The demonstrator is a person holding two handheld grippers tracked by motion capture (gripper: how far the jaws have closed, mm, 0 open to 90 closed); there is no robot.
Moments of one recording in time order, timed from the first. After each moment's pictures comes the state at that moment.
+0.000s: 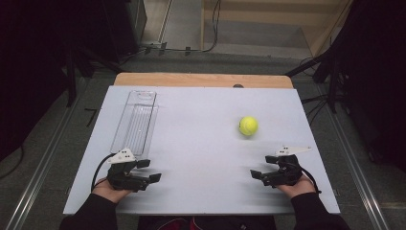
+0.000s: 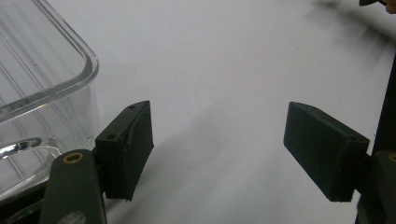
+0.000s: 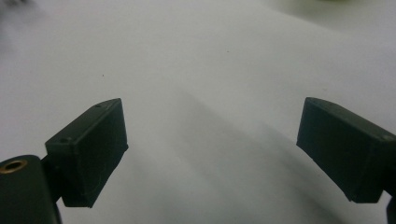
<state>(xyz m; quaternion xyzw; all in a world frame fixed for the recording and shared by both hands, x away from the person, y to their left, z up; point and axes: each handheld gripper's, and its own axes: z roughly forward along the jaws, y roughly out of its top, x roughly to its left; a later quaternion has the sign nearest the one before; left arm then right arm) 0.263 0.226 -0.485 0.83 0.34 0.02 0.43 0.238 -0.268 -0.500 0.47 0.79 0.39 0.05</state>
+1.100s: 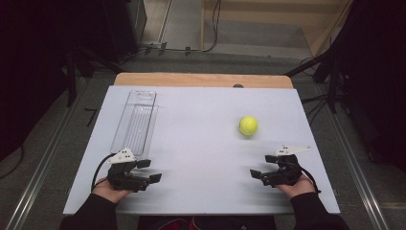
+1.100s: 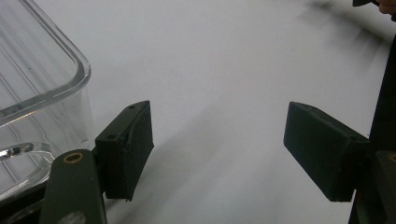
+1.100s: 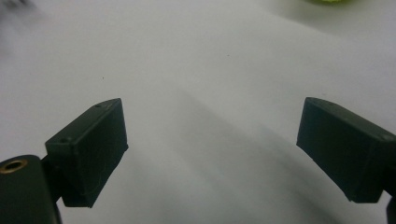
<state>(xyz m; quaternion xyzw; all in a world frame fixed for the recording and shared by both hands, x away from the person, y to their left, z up) 0.262 0.225 -0.483 0.83 0.34 0.01 0.44 0.239 -0.267 -0.499 0.46 0.79 0.40 0.05</state>
